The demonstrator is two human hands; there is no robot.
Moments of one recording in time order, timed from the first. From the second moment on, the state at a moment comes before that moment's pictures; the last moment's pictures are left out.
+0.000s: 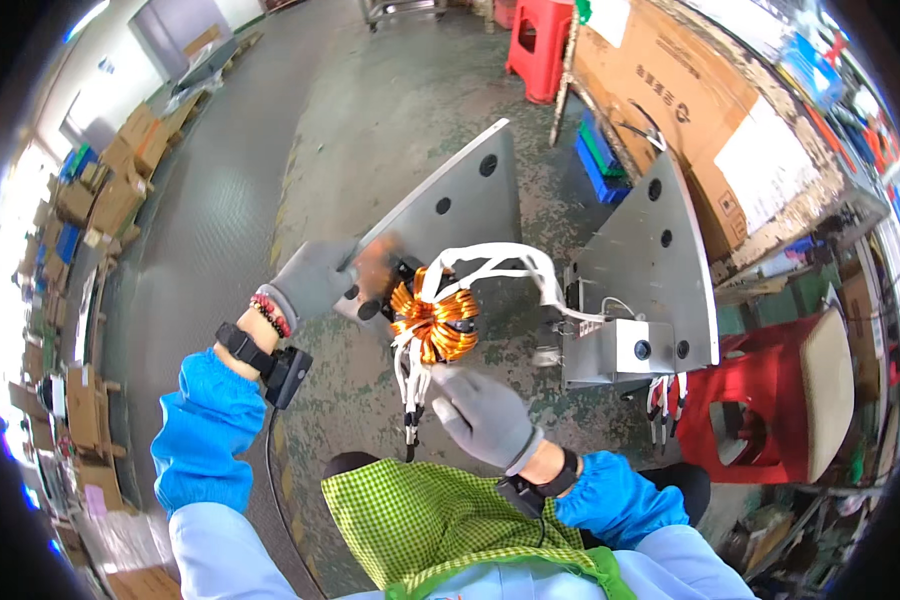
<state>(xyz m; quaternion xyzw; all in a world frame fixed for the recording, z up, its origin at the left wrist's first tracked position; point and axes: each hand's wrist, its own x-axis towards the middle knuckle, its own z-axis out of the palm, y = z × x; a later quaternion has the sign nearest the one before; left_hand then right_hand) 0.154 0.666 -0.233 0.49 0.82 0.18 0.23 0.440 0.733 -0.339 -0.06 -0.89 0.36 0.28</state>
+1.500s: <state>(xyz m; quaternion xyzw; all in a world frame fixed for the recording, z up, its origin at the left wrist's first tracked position) 0.117 0.671 -0.277 0.47 0.87 0.14 0.09 0.356 0.866 -0.537 -0.38 0.00 0.84 0.39</state>
